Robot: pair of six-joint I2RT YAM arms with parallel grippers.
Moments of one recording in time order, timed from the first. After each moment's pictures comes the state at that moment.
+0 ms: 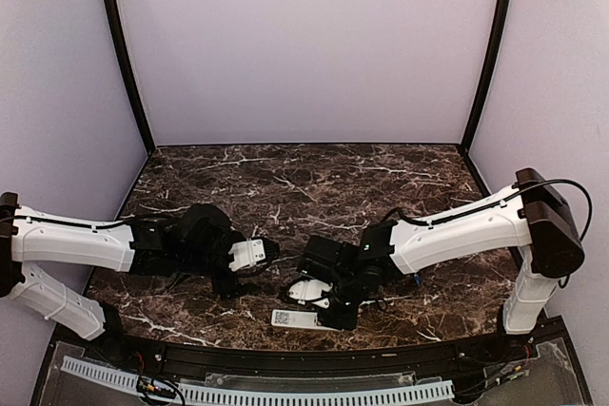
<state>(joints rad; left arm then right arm) -0.97 1.29 0.67 -0.22 -0.02 0.44 1.28 1.80 1.17 -0.66 -0.09 -0.10</state>
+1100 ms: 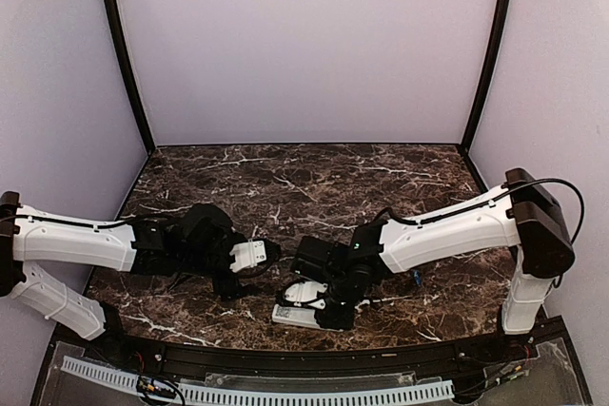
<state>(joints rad) -0.97 1.30 0.67 -0.22 0.02 0.44 1.28 1.86 1.24 -0.73 -0.10 -0.16</state>
